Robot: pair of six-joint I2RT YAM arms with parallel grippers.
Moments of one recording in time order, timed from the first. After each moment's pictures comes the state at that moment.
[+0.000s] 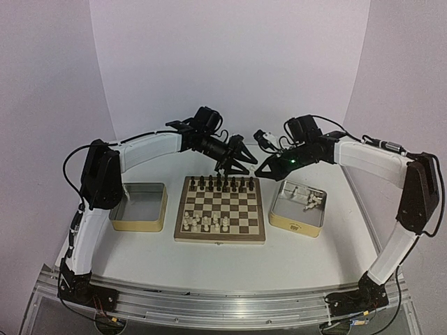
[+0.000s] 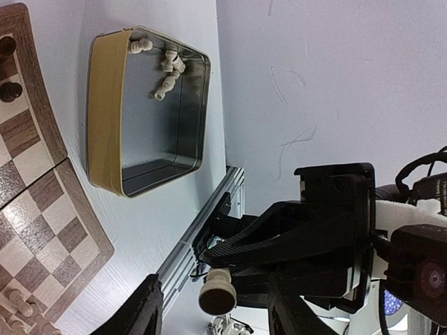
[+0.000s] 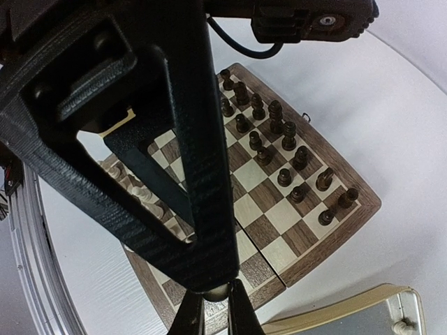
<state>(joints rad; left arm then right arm) -0.72 2.31 2.12 -0.50 0.94 -0.96 0.53 1.71 1.40 -0.52 -0.48 -0.15</state>
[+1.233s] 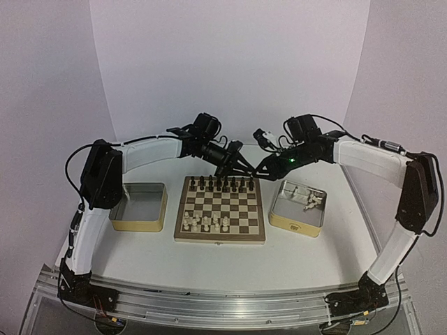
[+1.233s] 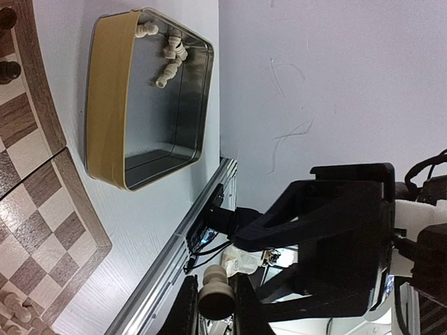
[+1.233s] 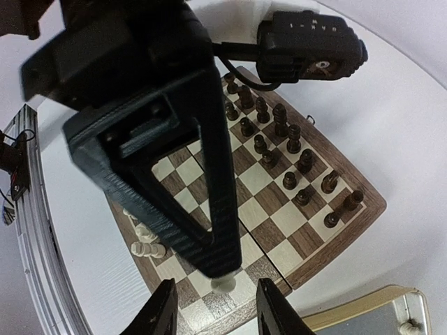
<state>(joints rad) -0.71 2.31 2.04 -0.40 1.00 -1.01 0.54 1.72 1.41 -0.52 -0.49 -0.12</state>
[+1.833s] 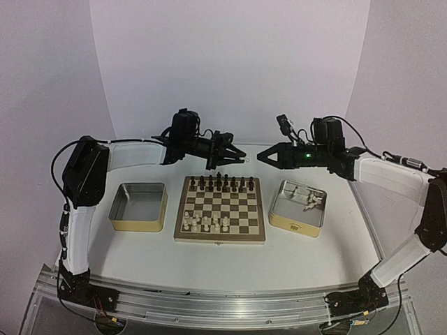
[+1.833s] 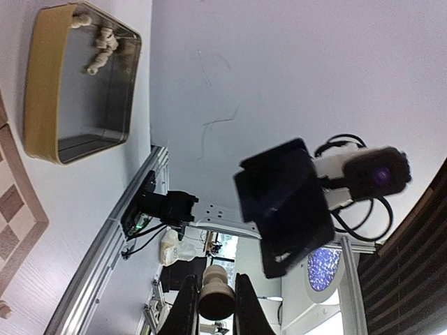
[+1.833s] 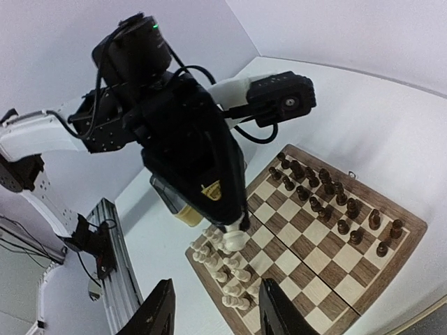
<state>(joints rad) -0.65 2.15 1.70 0.23 1.17 -1.47 0.49 1.50 1.13 -0.05 -0.67 0.35</state>
